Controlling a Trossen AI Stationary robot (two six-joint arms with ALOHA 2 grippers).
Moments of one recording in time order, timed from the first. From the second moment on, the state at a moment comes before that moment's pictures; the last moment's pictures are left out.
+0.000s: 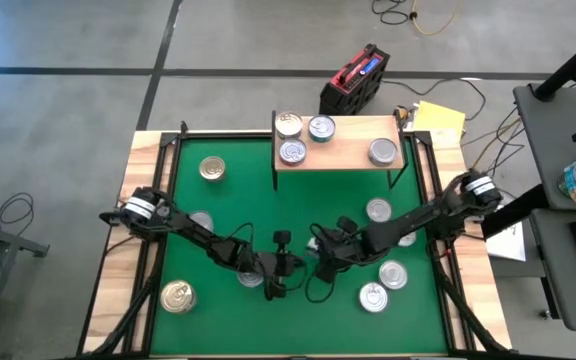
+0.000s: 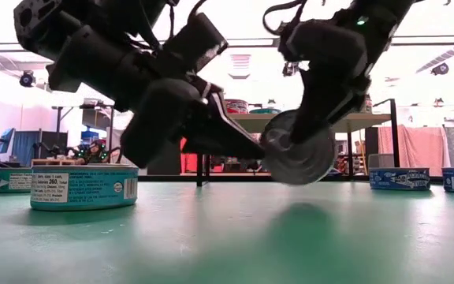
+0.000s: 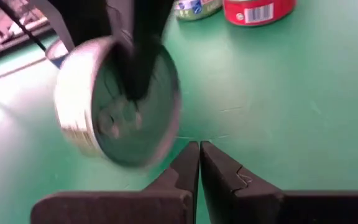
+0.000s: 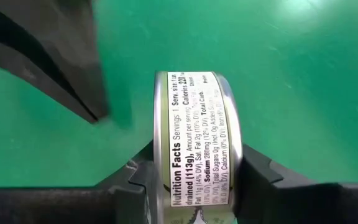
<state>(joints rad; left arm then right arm) -0.35 1.95 0.88 0.56 -0.38 0.14 0.34 1.72 1.09 -0.49 0.39 0.74</state>
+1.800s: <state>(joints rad) -0.47 1.69 0.86 0.90 -0.69 1.78 0.17 1.29 0.58 0.71 -0.15 1.21</state>
